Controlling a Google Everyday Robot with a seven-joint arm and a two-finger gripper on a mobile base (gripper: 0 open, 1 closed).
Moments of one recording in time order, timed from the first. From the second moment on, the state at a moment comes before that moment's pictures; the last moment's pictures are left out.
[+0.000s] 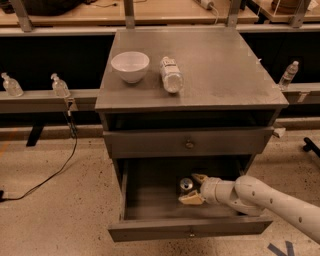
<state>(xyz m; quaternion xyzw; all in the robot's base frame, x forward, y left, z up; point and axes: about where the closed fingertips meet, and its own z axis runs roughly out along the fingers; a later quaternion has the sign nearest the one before) 0.589 -0.135 0.431 -0.45 0.77 0.19 0.41</state>
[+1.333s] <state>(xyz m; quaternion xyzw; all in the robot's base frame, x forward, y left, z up) 0.545 -0.142 0.565 -0.48 0.65 0.28 0.52</state>
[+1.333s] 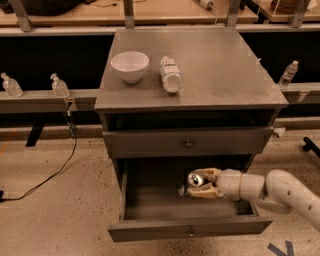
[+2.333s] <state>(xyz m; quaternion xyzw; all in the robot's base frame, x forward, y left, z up) 0.561 -0.185 0.784 -0.56 0.62 0.24 0.49</state>
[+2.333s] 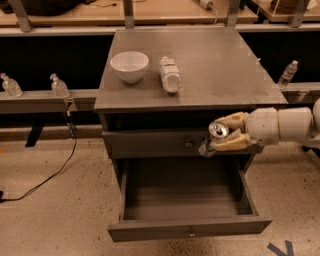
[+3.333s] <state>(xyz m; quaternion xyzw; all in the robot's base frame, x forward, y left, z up) 0.662 -0.222 0.934 -0.51 0.68 0.19 0.49</state>
